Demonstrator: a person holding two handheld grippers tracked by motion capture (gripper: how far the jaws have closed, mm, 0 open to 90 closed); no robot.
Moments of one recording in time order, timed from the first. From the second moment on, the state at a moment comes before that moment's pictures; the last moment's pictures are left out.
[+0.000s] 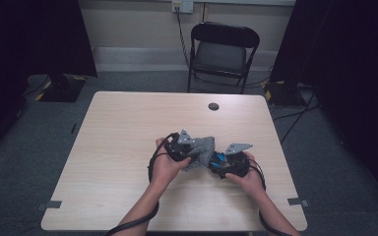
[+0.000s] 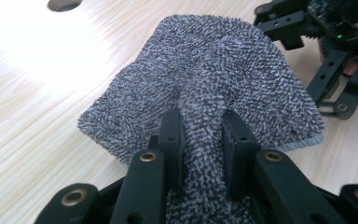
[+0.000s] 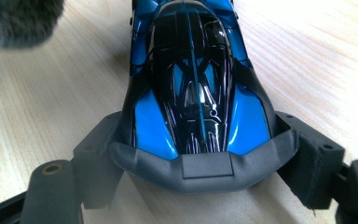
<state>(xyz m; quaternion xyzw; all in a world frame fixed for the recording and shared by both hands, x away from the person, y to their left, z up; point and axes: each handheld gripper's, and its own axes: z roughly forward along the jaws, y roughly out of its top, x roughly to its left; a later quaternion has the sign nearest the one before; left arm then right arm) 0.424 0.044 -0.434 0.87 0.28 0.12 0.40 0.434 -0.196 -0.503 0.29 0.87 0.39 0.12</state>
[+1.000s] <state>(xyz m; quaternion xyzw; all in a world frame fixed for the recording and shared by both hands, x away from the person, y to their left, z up) 0.426 -0.011 -0.451 0.91 0.22 0.11 0.34 0.435 -0.196 -0.503 0.29 0.87 0.39 0.13</state>
